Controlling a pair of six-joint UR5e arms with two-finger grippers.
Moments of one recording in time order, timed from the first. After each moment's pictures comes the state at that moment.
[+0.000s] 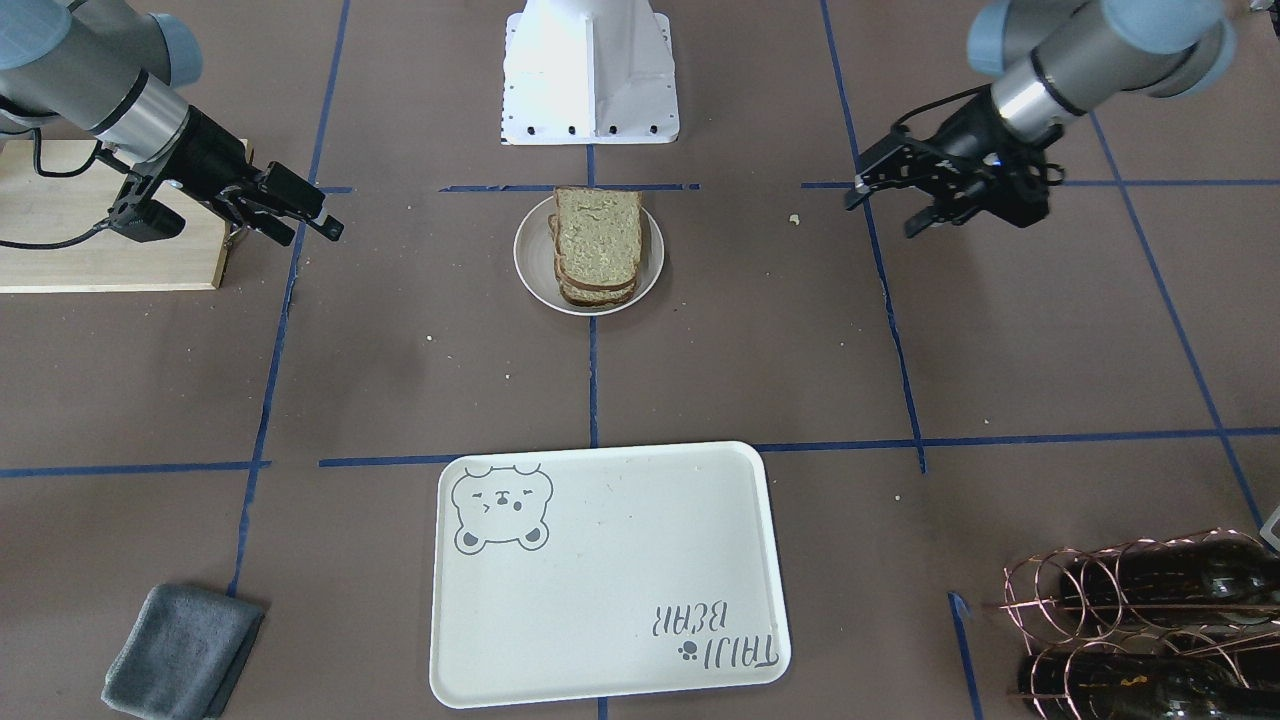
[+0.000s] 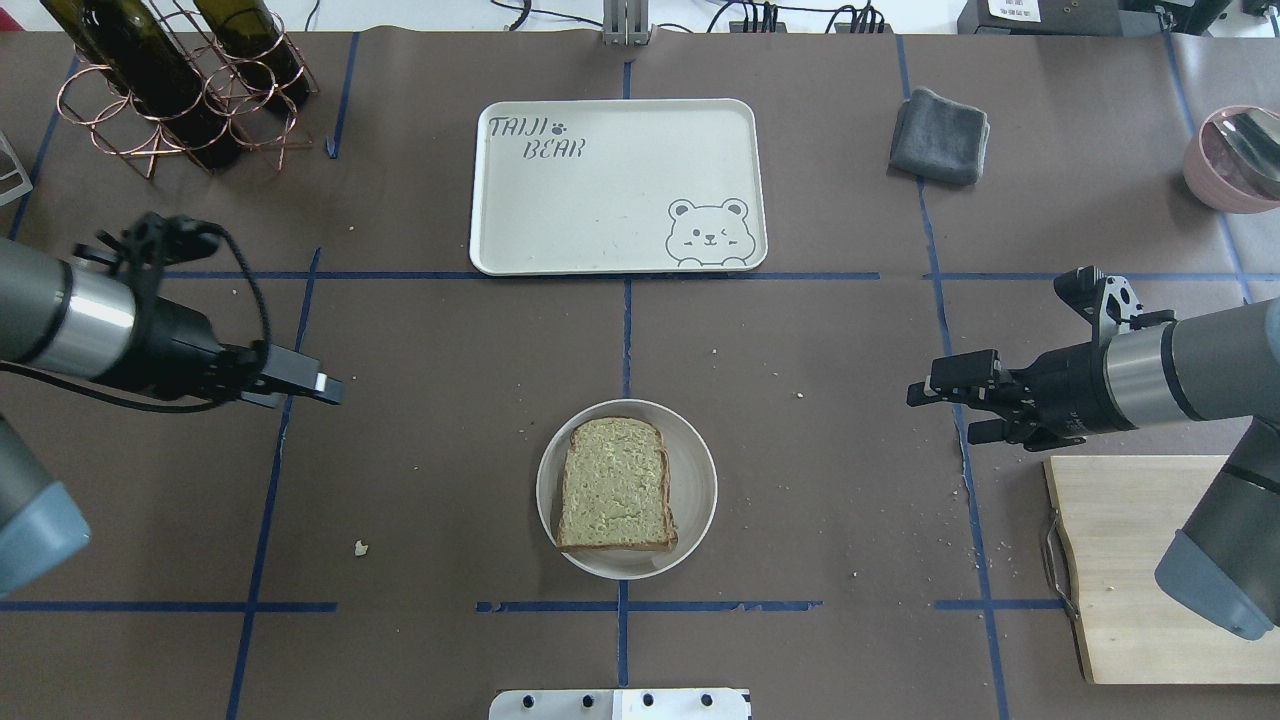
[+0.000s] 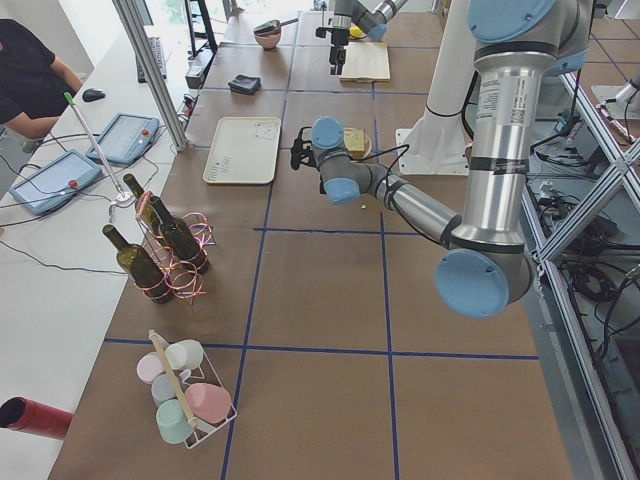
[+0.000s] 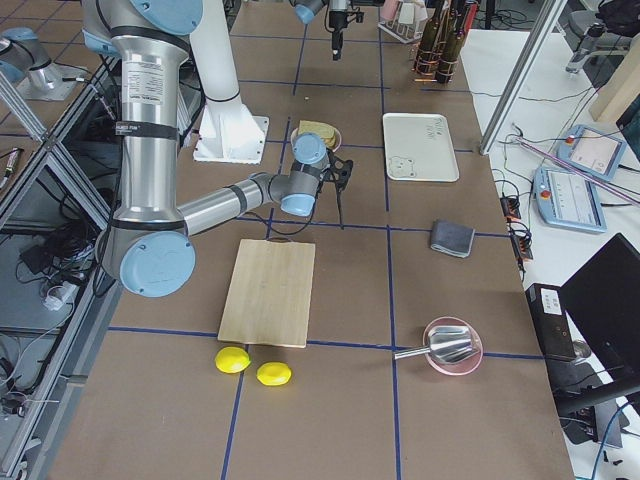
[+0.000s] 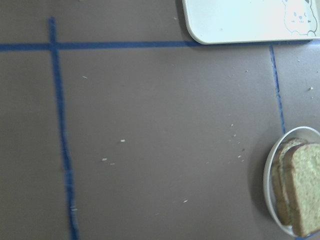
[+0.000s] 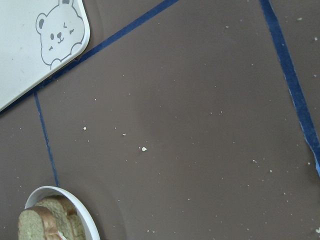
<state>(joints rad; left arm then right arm) -0.71 -1.69 -1.94 -2.28 -2.21 -1.27 0.71 -1.63 1.90 -0.61 2.14 1.65</state>
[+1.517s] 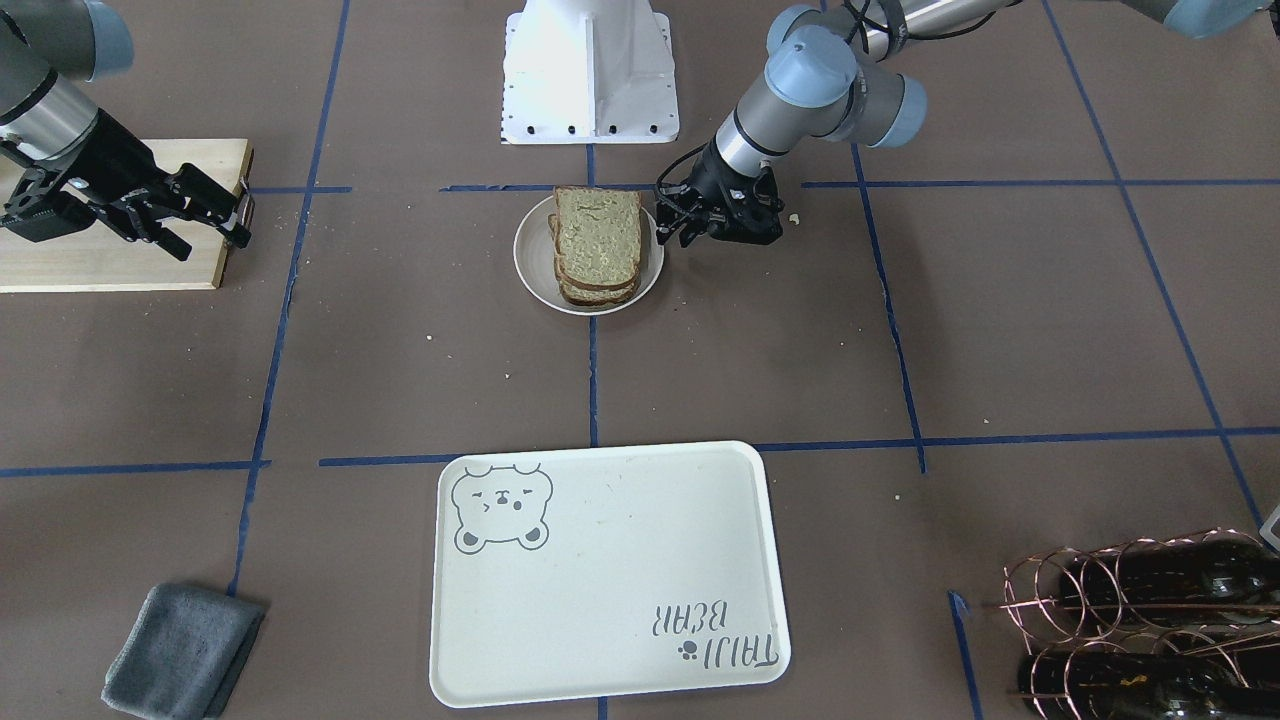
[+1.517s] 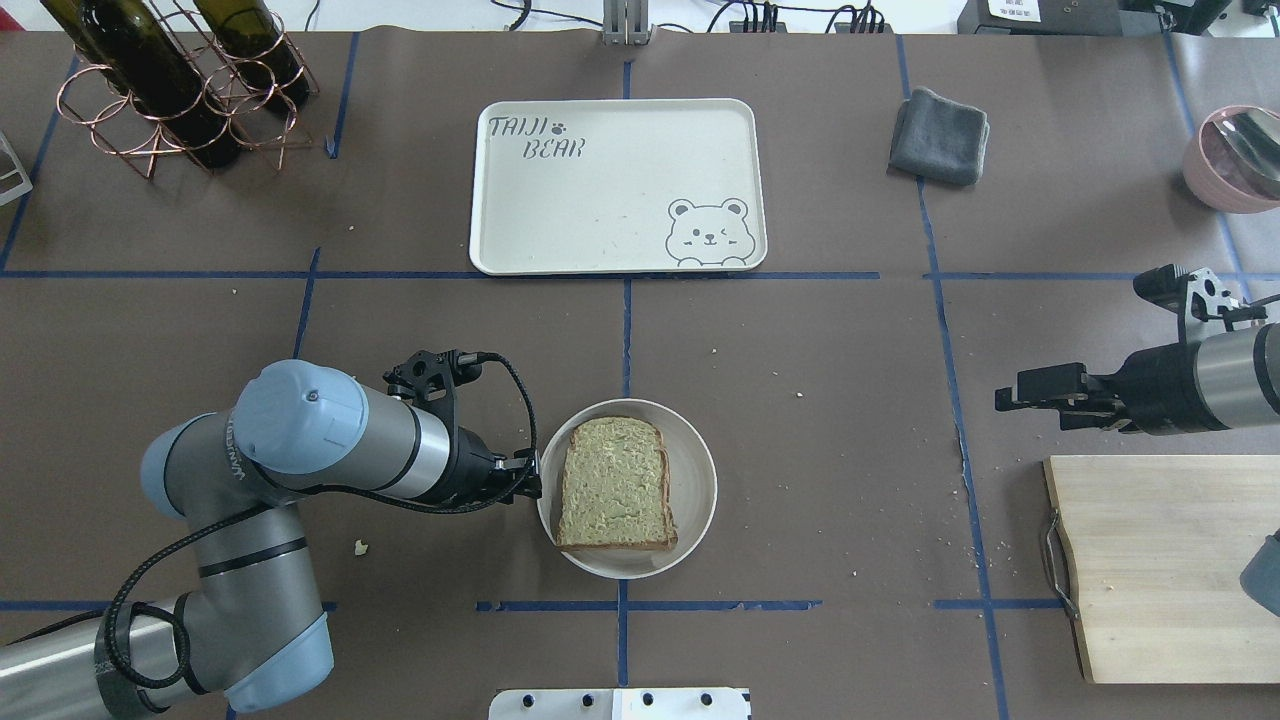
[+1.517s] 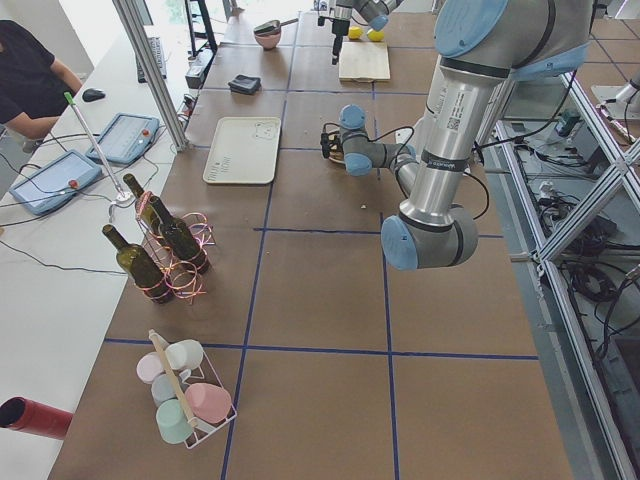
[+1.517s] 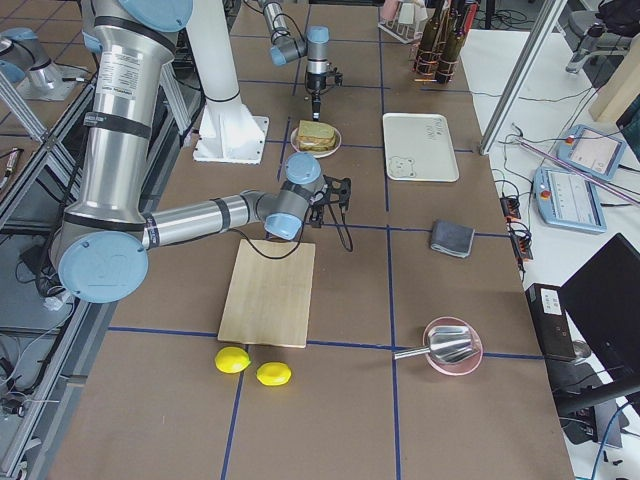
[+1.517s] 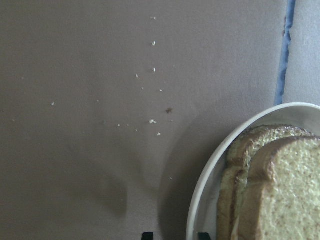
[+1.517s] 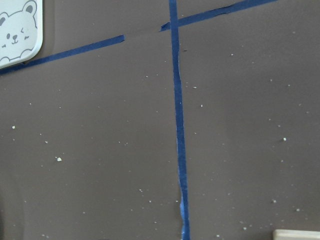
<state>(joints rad) -0.40 -1.97 -1.73 -2.16 -1.93 -1.52 0.82 -1.79 1.92 -0.65 2.14 1.23</state>
